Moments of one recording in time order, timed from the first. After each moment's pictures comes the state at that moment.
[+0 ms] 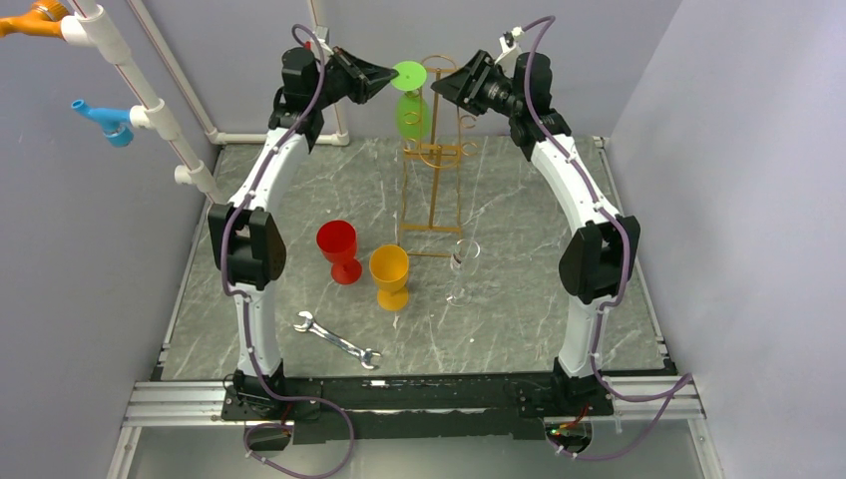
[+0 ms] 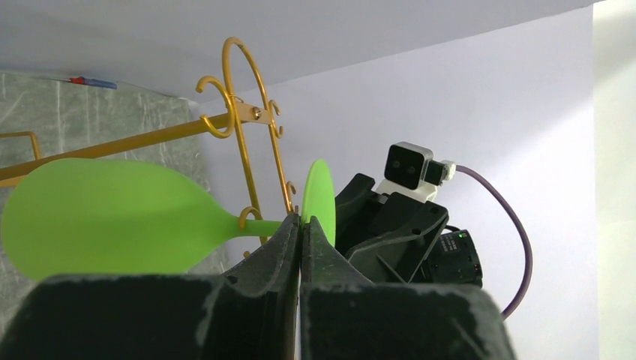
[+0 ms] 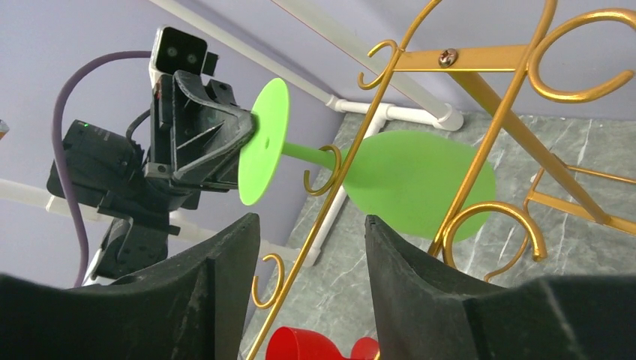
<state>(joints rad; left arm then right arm) -0.20 2.14 2.12 0.09 0.64 -1.32 0.26 1.99 2.00 -0.07 -0.56 0.83</state>
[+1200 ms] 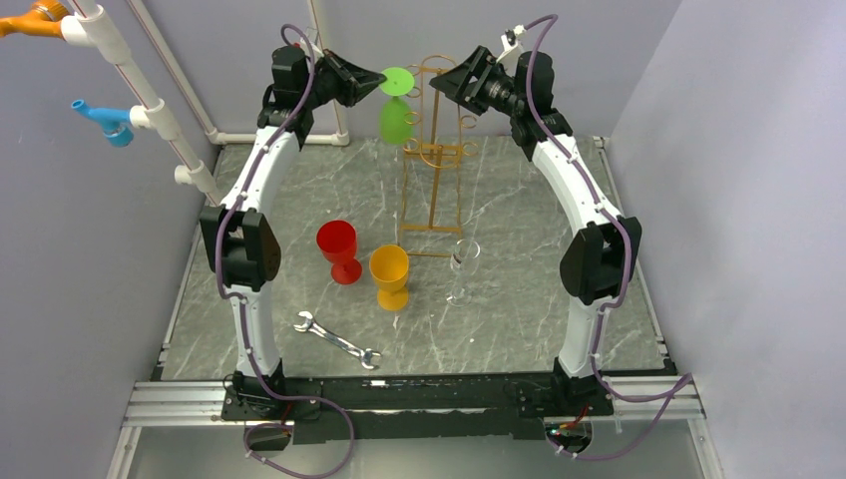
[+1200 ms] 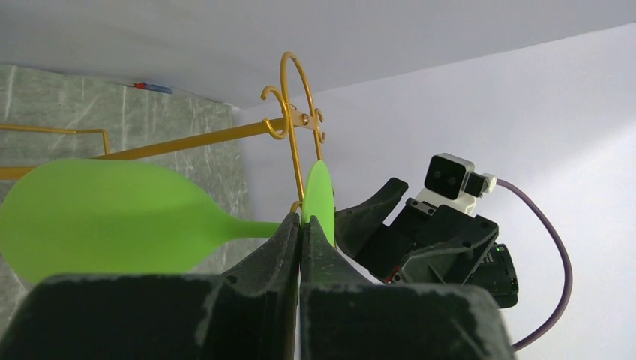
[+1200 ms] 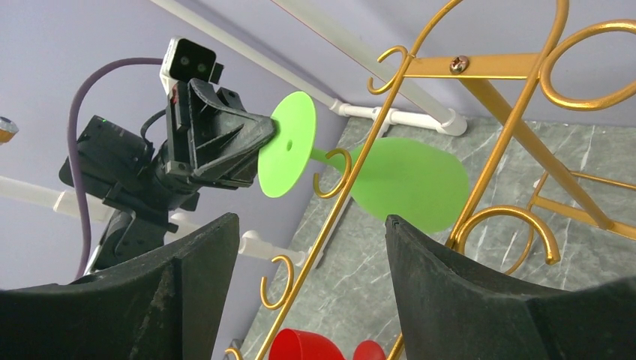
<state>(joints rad) -0.16 2.11 2.12 -0.04 0.62 -1.22 0.26 1.98 2.00 -0.06 -0.56 0.84</state>
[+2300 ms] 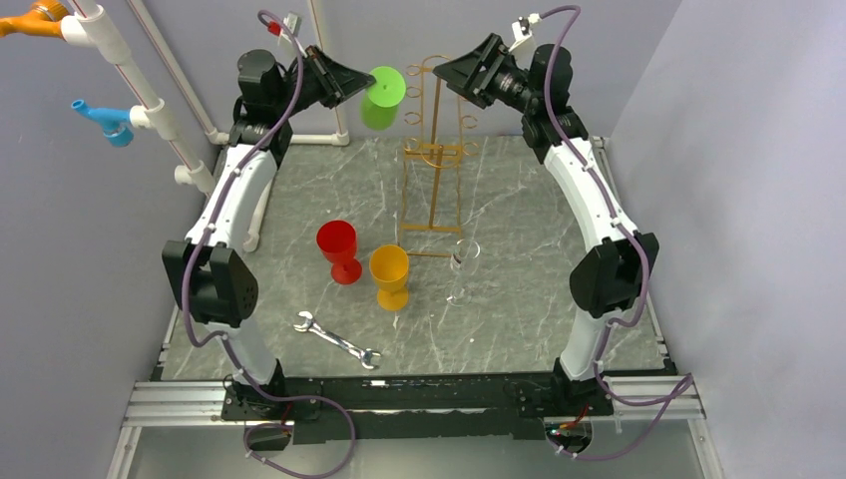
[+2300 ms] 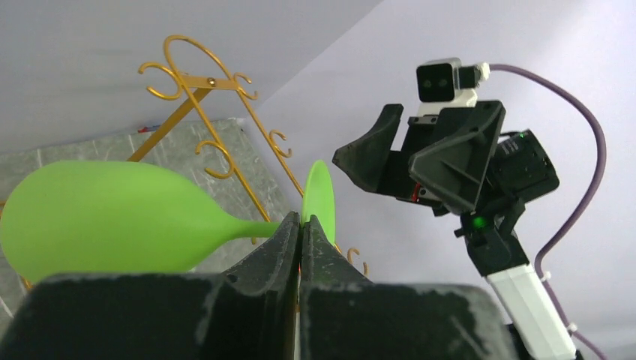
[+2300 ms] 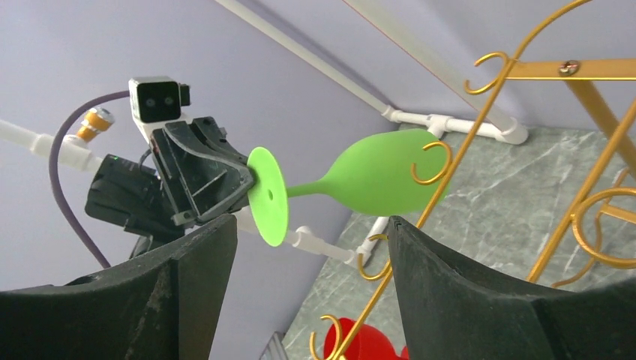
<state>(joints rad) -0.15 1.80 1.84 0.09 0.72 -0.94 0.26 1.87 1.97 -0.04 -0.60 0.92</state>
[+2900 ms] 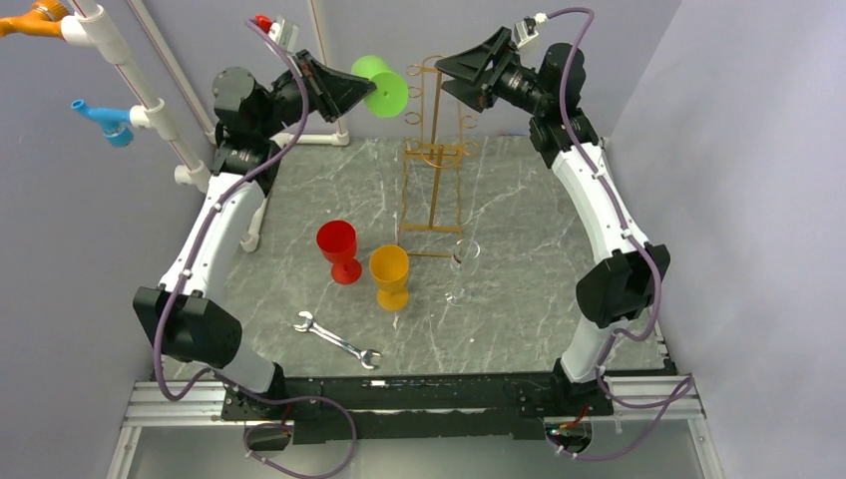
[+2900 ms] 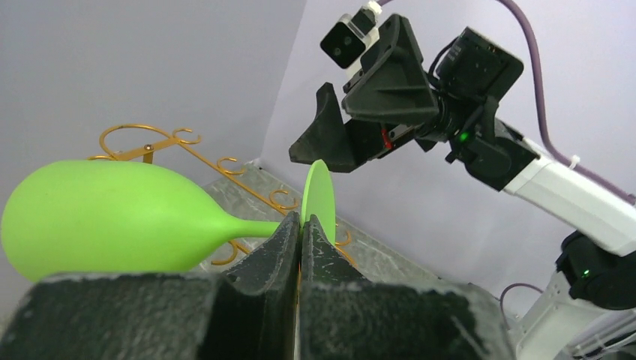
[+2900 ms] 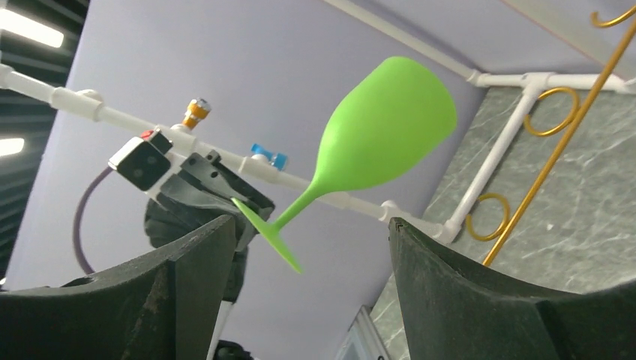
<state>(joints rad) -0.19 1.55 1.66 0.24 0.80 -0.61 0.26 1.79 1.93 0.00 -0.70 1.17</state>
